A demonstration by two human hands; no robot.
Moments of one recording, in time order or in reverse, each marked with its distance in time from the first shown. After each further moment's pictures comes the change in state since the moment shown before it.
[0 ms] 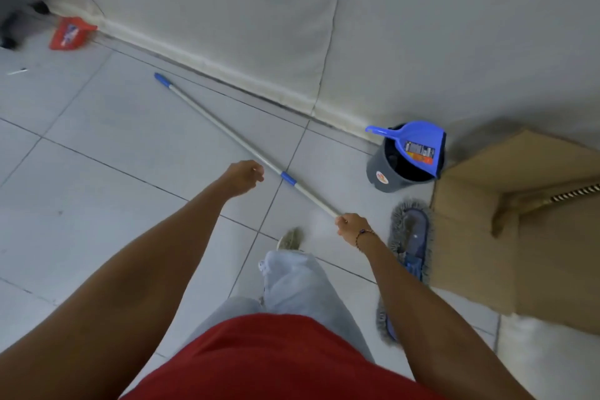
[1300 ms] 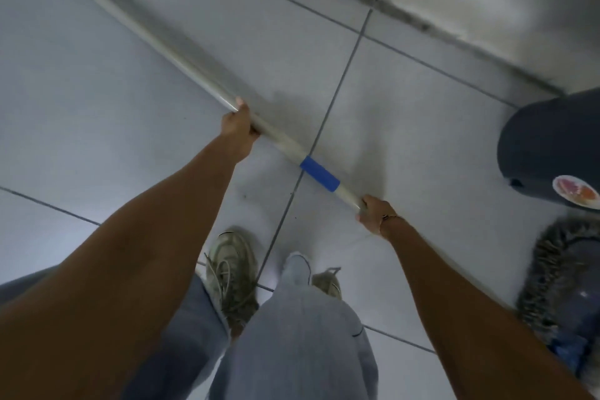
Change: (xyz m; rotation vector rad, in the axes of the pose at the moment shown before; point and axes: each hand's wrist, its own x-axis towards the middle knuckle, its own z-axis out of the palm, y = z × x) left_hand 0.618 -0.281 0.176 -1.086 0.220 -0.590; right_hand 0.609 0.051 0.201 -0.177 -0.224 0.159
